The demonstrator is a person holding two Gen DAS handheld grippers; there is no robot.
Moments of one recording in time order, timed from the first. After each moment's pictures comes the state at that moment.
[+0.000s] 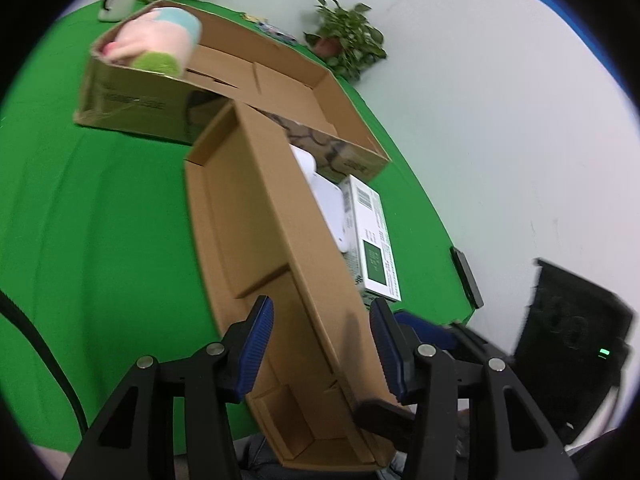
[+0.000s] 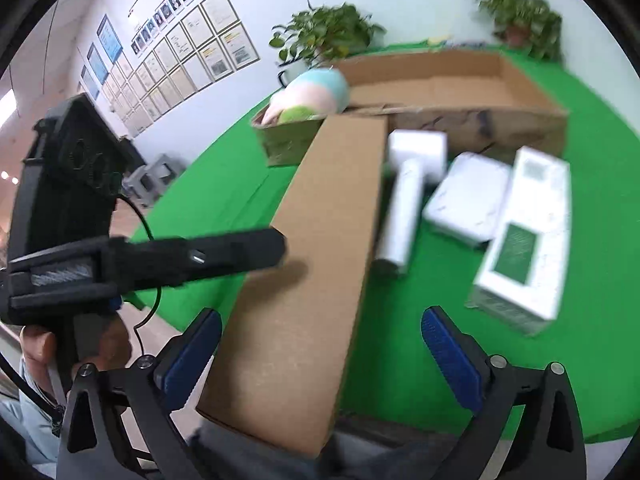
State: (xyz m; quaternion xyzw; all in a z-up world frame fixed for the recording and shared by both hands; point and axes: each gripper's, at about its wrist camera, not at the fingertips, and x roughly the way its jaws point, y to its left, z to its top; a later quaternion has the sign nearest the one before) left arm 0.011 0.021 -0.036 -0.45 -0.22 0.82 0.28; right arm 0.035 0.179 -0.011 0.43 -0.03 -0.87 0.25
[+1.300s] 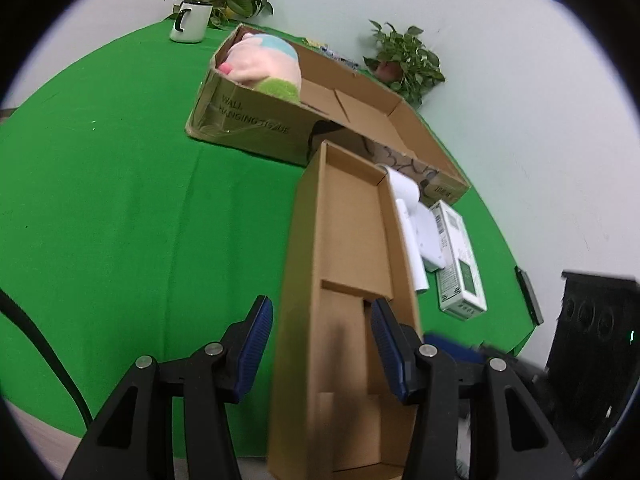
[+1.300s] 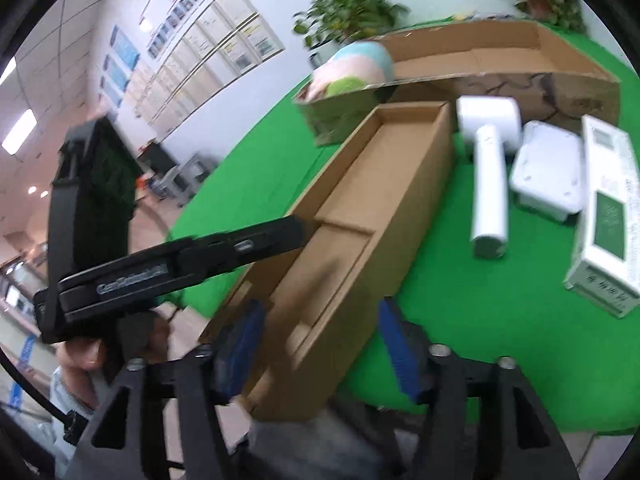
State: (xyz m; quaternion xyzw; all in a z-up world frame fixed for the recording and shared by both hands) left arm 0.020 -0.052 -0.050 -0.45 -0.19 0.86 0.16; right arm 0.034 0.141 -0.032 0.45 -0.10 -0.84 0.29
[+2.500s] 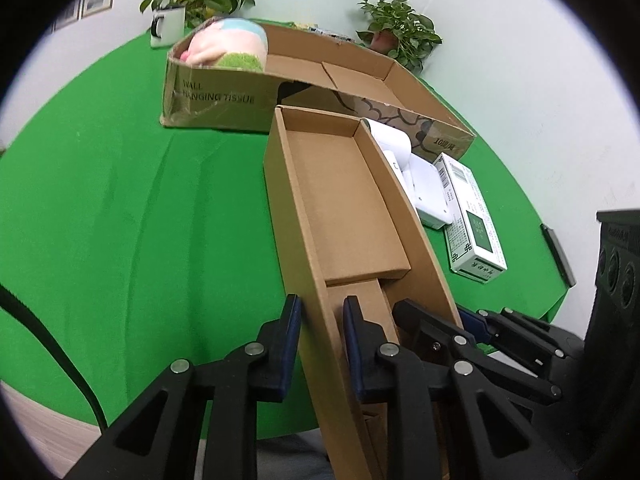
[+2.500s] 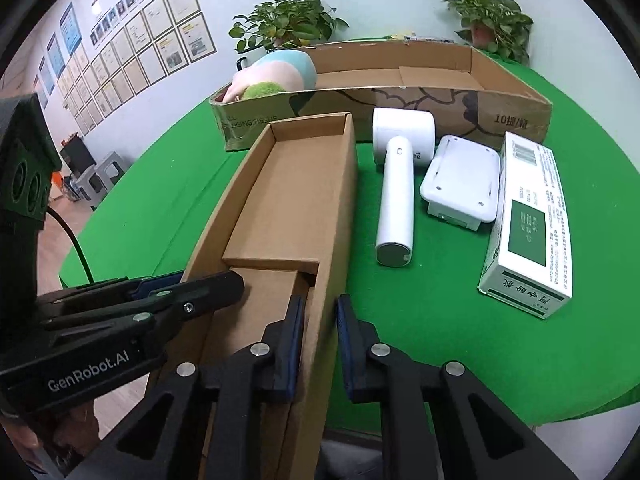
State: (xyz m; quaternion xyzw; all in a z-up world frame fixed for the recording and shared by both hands) left arm 0.032 0.008 -0.055 -0.46 -0.11 0.87 0.14; right arm 0.022 0.133 -0.049 0.45 -0.01 -0.88 0.17
